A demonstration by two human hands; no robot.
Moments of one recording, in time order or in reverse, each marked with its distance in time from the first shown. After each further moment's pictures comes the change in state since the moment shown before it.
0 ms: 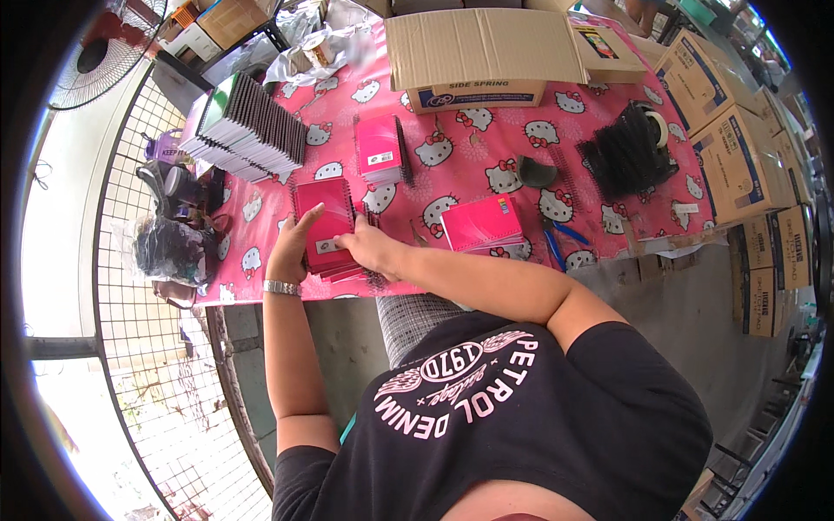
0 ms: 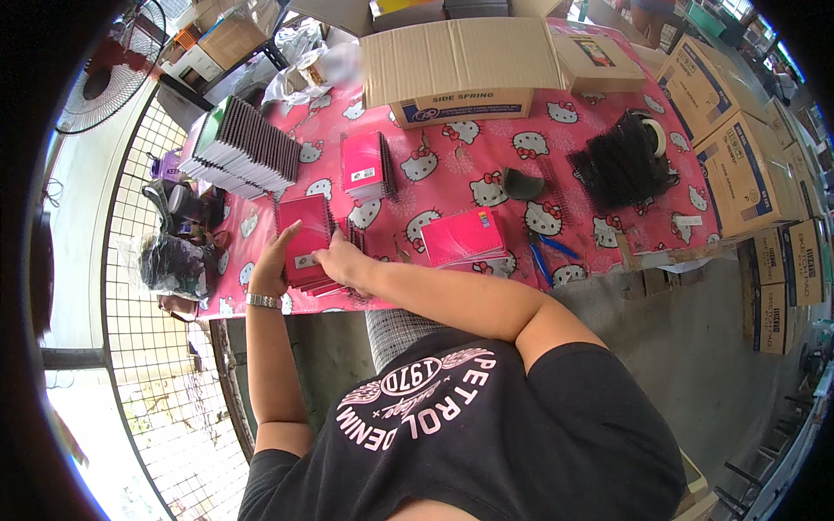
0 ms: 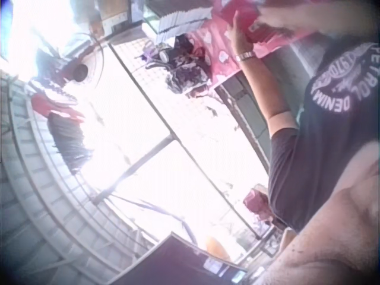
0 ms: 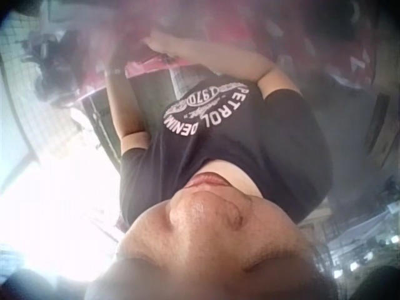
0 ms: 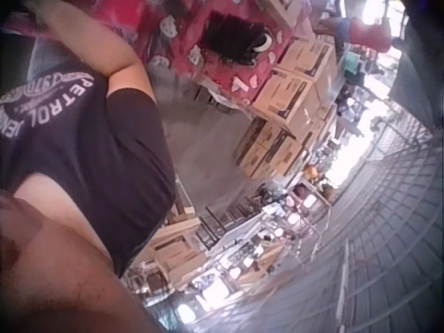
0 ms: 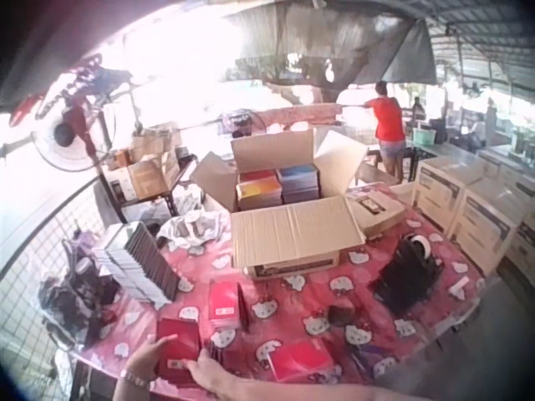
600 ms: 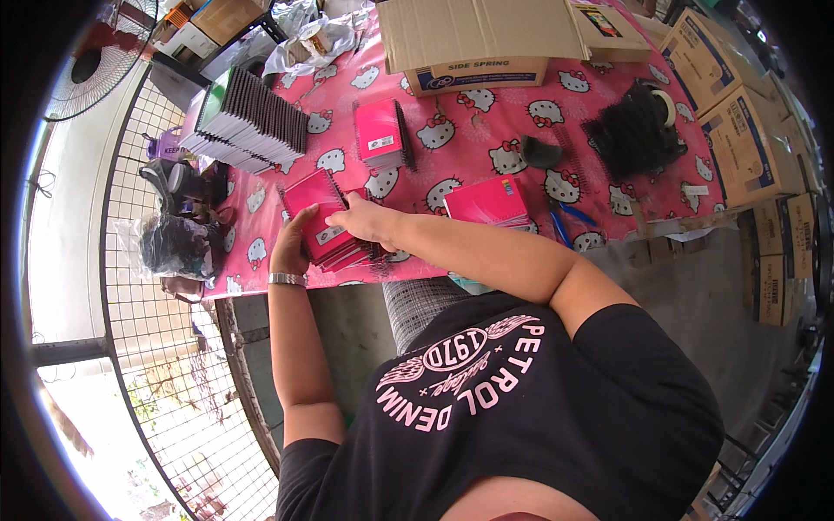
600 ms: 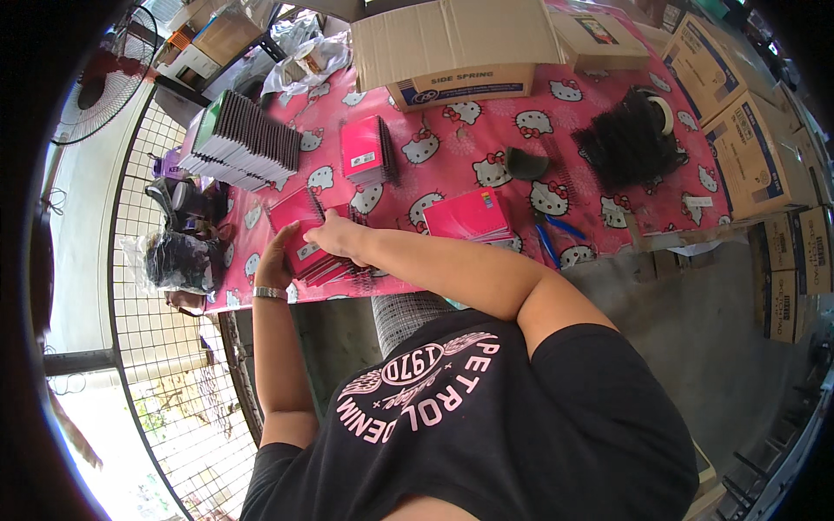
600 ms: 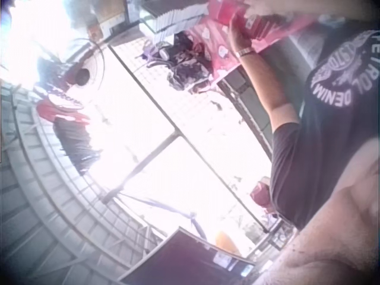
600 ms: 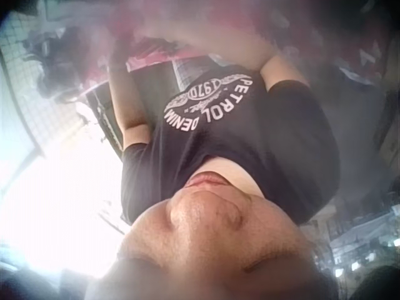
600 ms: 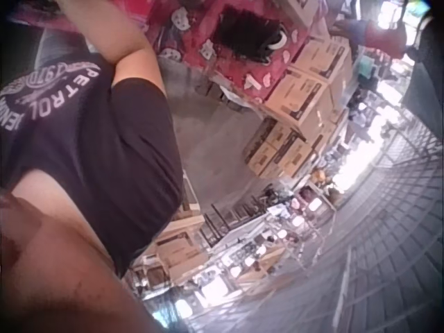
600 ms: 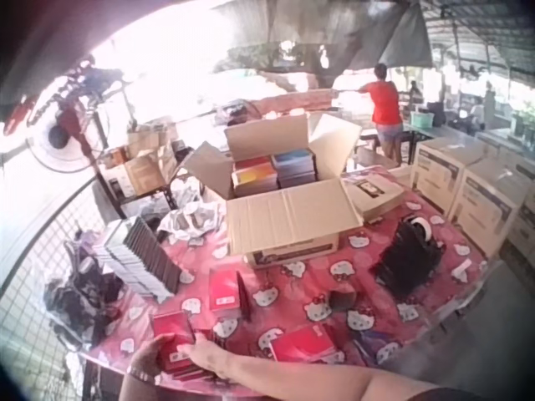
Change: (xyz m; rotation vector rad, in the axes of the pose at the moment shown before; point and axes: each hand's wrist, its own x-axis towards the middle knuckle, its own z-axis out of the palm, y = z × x) left_hand 0.016 -0.043 -0.051 -0.179 0.034 -0.056; right_hand -0.019 -0.041 -0.002 -0.036 -0.132 0.115
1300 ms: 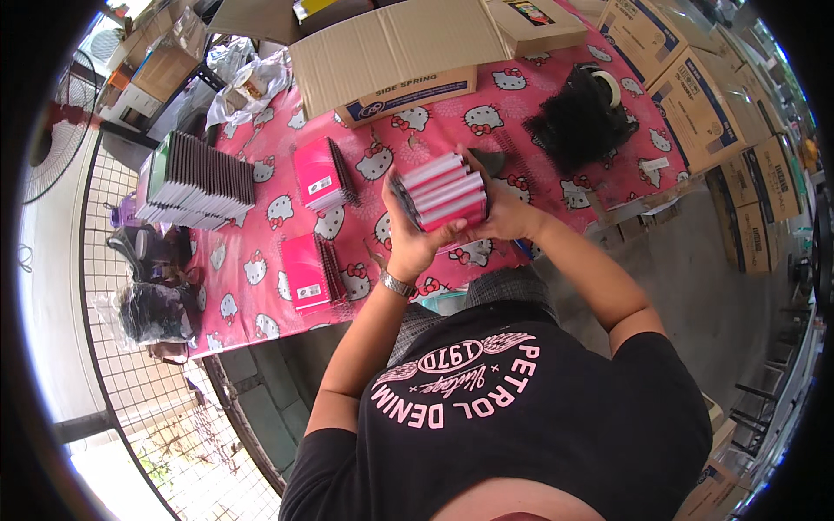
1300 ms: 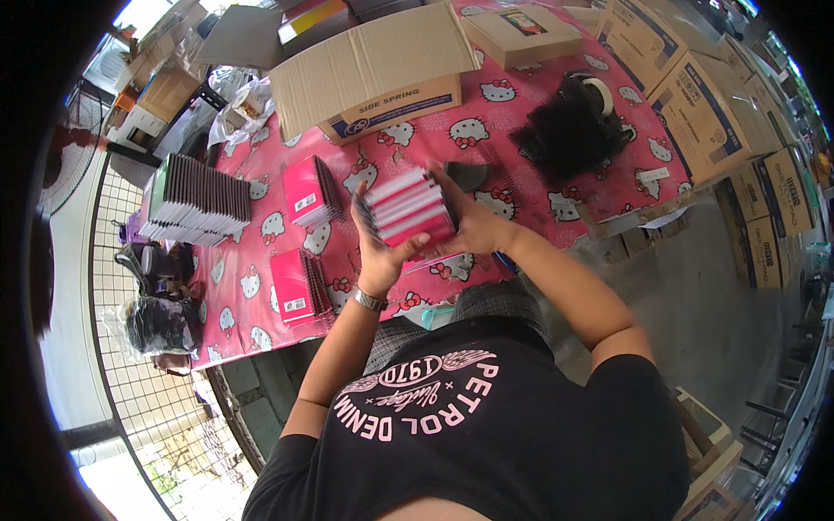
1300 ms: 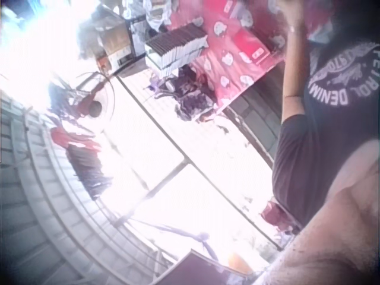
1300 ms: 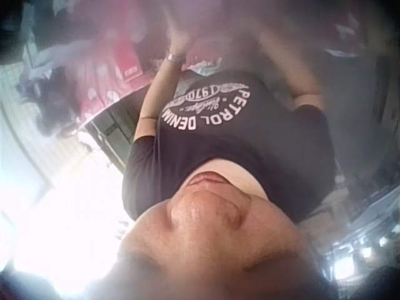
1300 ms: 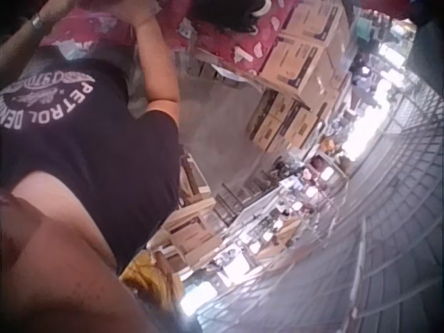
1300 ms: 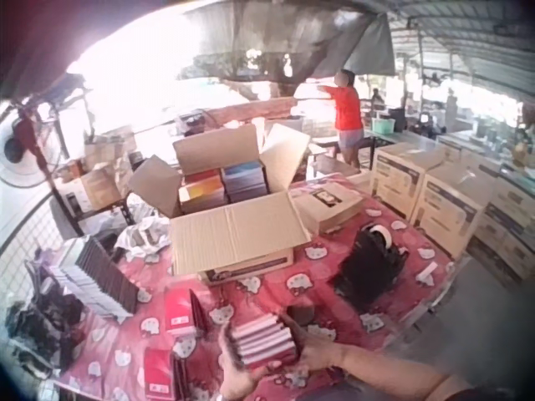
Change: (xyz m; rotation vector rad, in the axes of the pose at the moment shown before) left_hand -0.023 -0.091 0.285 0.150 -0.522 0.749; right_hand -0.134 0.111 -0.233 -0.535 0.391 -0.848
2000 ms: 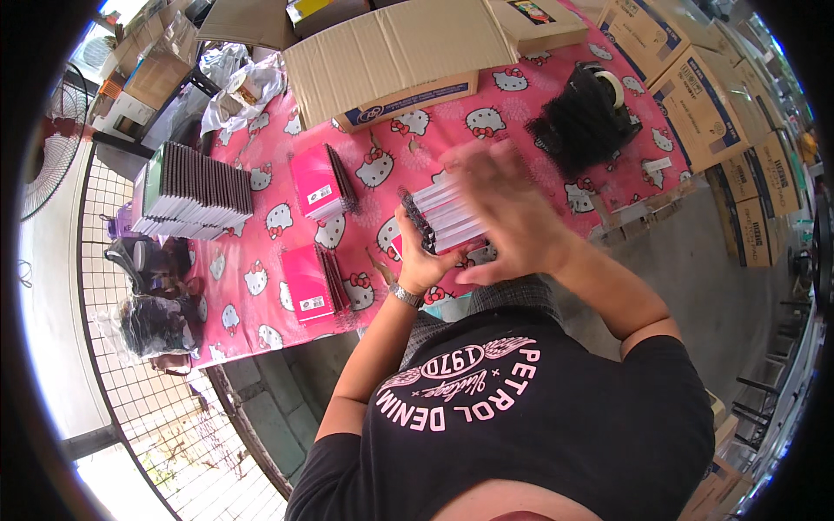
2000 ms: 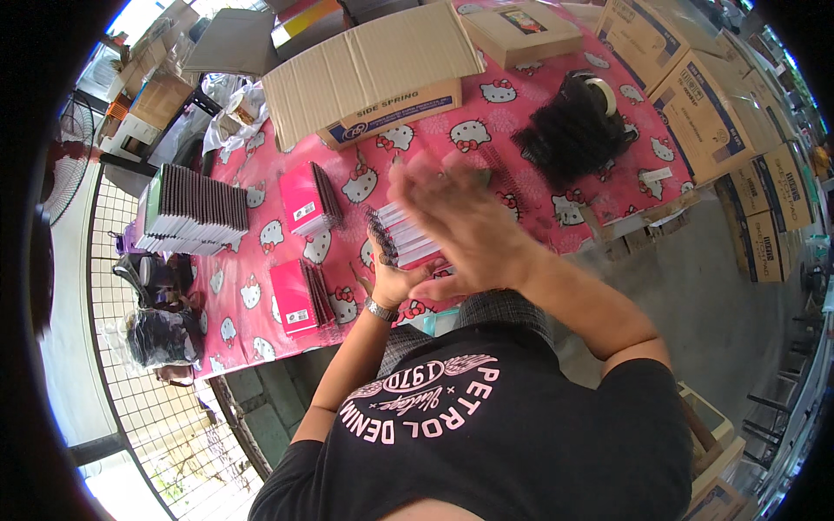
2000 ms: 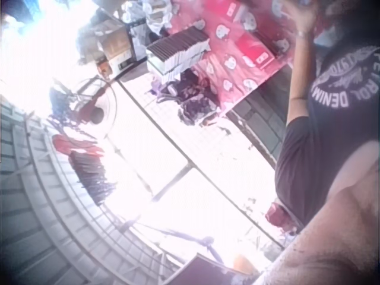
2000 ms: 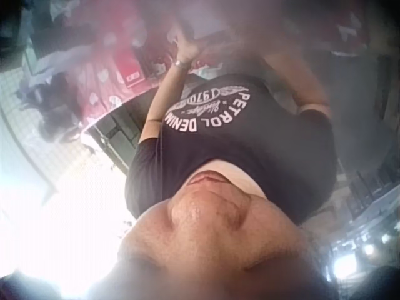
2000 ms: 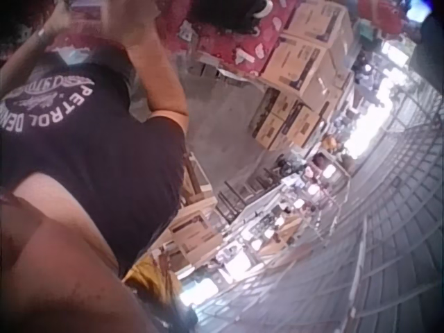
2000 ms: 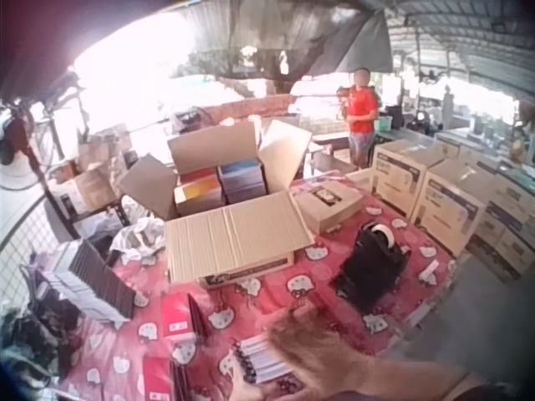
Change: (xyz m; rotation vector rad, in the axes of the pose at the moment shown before) left_hand -0.018 -0.061 -0.018 0.031 -0.108 -0.038; right_hand 0.011 -0.095 -0.016 -0.904 0.141 -0.428
